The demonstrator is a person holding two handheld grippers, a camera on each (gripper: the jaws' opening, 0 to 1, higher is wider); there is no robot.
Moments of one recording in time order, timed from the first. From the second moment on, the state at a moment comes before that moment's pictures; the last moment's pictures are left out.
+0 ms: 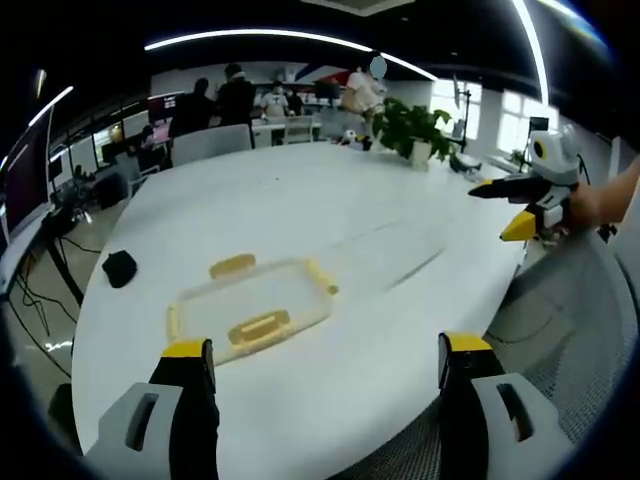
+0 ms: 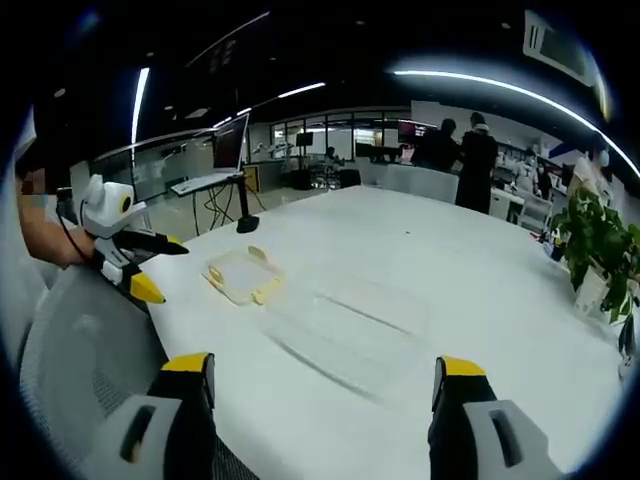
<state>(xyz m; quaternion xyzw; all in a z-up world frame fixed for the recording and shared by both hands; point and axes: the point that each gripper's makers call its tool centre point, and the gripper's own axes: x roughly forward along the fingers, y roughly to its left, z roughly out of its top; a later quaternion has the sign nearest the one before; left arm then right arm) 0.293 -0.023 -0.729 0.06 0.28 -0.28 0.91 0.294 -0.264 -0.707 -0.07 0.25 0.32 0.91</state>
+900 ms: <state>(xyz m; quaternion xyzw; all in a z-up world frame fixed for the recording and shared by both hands) 0.288 -0.025 -0.736 0.06 0.30 -0.29 0.91 0.292 -0.265 -0.718 -0.08 0.27 0.32 0.91</state>
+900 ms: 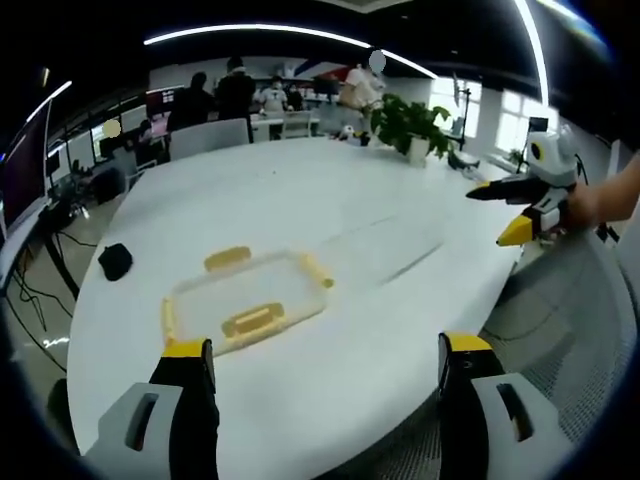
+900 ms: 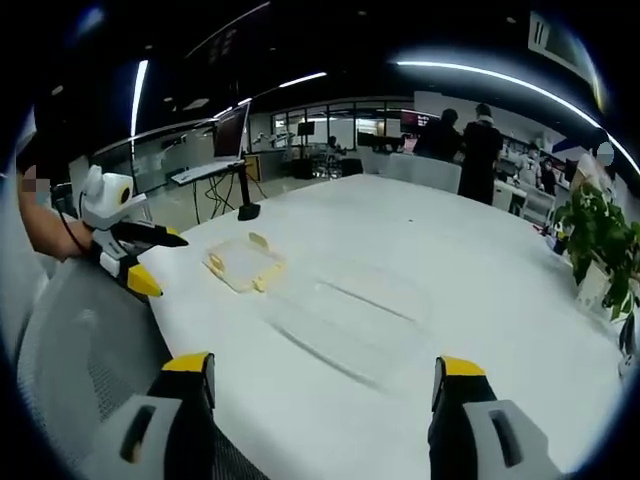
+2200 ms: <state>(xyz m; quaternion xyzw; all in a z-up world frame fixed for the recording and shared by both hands) 0.293 -0.021 -0.722 0.06 0.27 -0.31 0.91 0.289 -0.250 -0.718 -0.12 0.28 0.35 0.89</state>
